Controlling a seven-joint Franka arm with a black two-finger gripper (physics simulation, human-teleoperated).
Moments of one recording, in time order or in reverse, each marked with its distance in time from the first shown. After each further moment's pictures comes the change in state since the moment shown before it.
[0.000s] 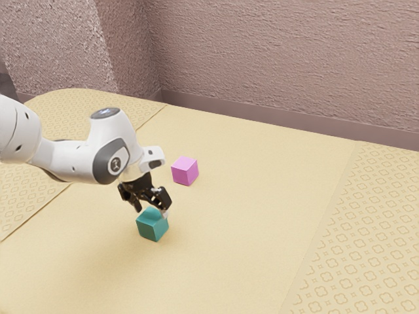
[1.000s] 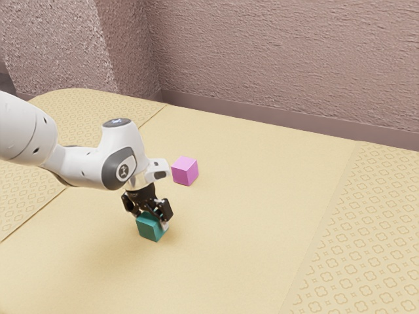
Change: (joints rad) arm 0.000 0.116 0.010 0.067 0.037 -0.040 -0.006
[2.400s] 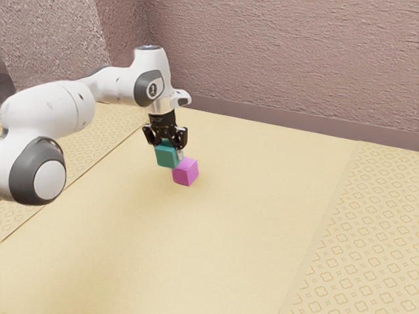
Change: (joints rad) arm -0.023 0.517 0.067 1.135 0.122 -0.656 -0.141
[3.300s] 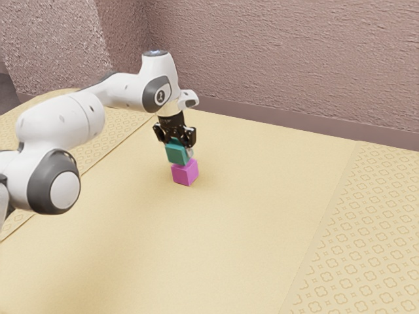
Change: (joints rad) arm 0.009 0.133 -0.043 0.170 0.038 0.074 0.053
